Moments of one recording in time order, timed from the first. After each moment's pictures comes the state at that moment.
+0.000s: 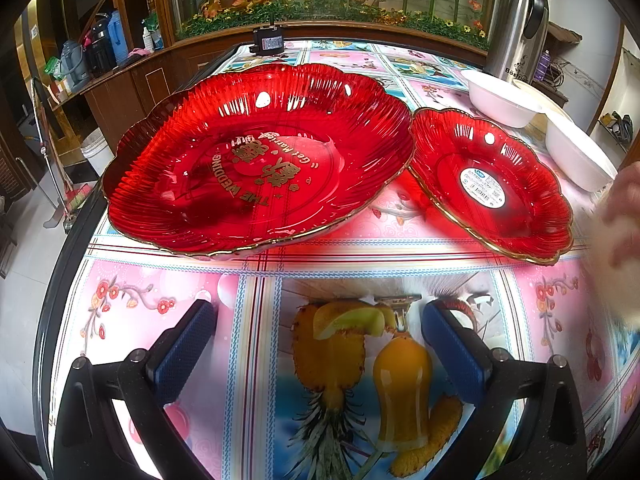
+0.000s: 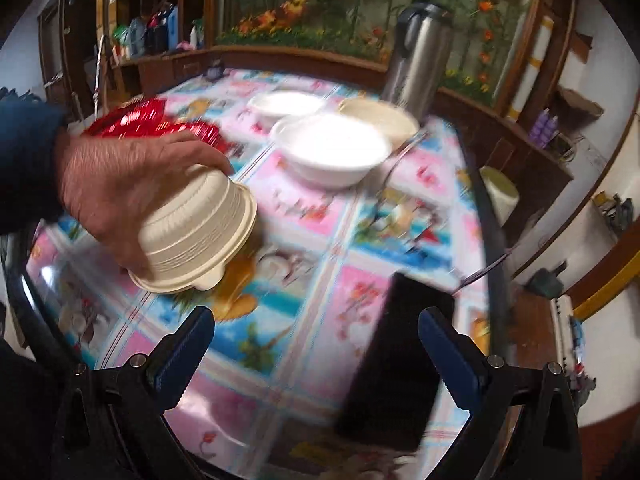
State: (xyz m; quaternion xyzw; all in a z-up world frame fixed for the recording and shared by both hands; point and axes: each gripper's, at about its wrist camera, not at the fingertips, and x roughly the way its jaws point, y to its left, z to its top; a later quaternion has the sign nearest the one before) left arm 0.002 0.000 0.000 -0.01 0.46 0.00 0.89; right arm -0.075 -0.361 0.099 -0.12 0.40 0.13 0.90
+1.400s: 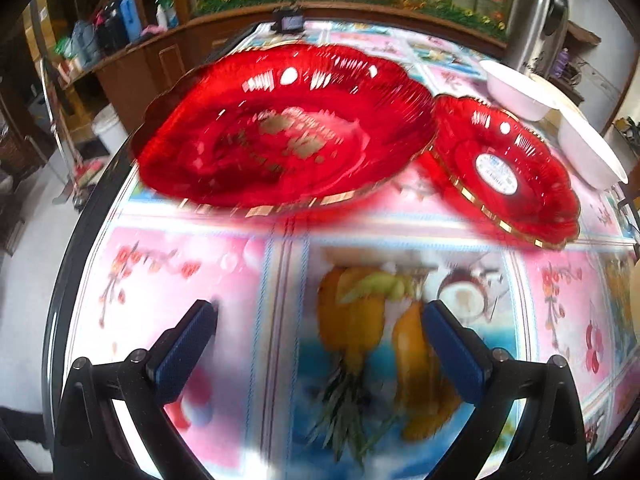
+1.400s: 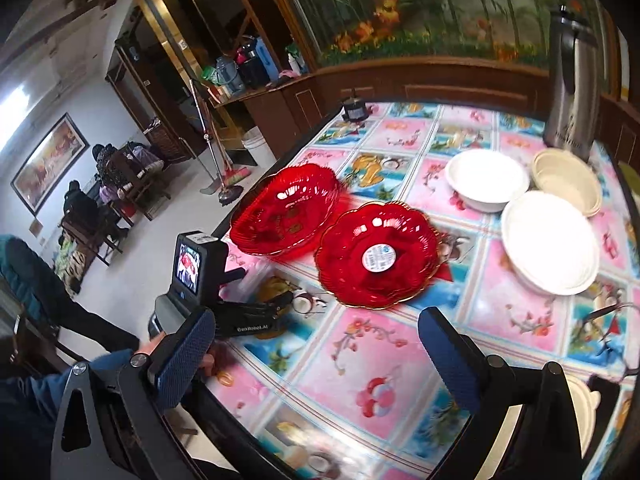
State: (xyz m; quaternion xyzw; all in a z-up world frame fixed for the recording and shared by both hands) left arm -0.011 0.010 0.004 -0.02 0.50 0.03 0.87; right arm -0.010 -0.179 0.154 0.03 0.44 0.34 0.83
